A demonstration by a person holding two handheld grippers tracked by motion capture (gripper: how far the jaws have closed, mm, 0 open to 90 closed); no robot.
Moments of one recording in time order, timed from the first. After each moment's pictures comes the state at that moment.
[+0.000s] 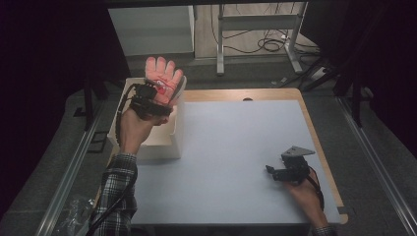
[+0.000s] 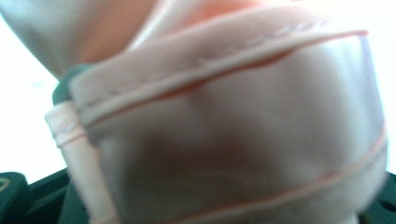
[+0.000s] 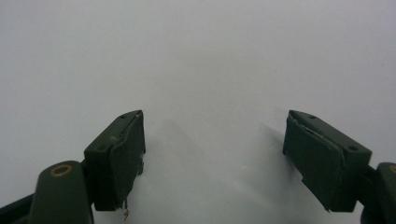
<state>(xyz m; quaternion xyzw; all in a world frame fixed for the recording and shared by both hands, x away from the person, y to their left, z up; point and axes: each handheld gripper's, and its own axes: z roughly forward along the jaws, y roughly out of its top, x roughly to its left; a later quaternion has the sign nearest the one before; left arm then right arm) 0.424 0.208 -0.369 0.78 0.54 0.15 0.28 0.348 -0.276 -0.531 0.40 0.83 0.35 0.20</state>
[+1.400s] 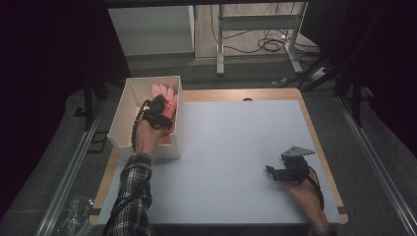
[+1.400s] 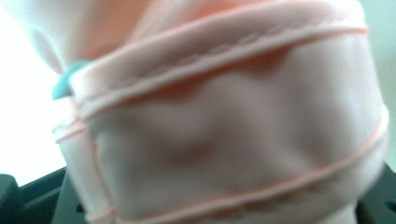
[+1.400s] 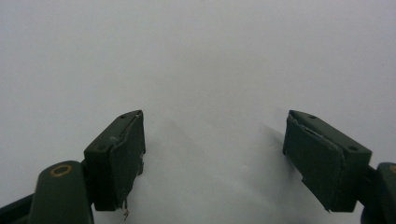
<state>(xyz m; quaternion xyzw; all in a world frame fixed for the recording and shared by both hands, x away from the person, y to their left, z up) 0.486 0.200 -0.478 0.78 0.60 0.11 0.15 0.349 -0.276 -0.531 0.40 0.83 0.35 0.20</state>
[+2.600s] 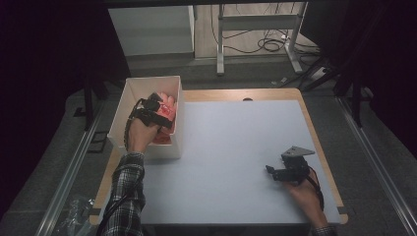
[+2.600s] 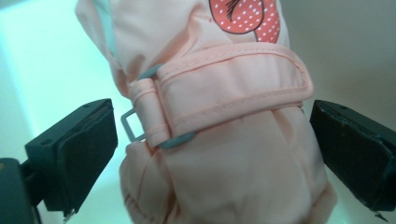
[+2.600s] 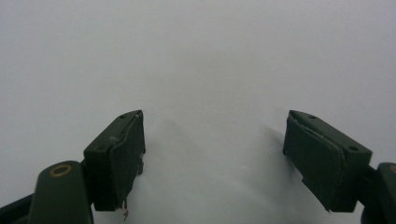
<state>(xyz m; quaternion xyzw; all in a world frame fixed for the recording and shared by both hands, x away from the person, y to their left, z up) 0.473 0.218 -0.463 0.78 0.59 0.11 0.19 0.348 -0.276 -0.531 0.40 0.83 0.35 0.20</state>
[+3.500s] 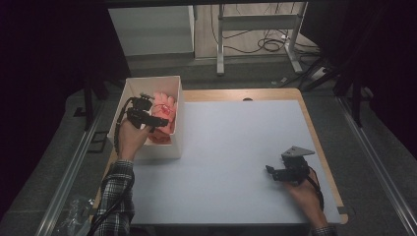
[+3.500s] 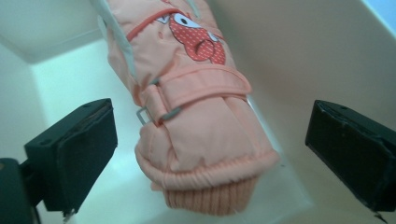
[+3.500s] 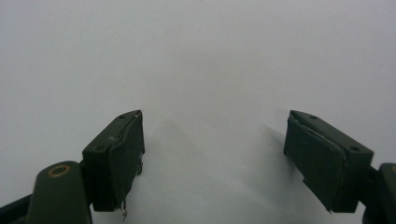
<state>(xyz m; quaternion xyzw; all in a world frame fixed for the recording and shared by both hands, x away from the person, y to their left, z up) 0.435 0.231 -0.431 0.78 0.54 0.15 0.28 0.348 -0.276 -0.531 0.40 0.83 0.35 0.20</state>
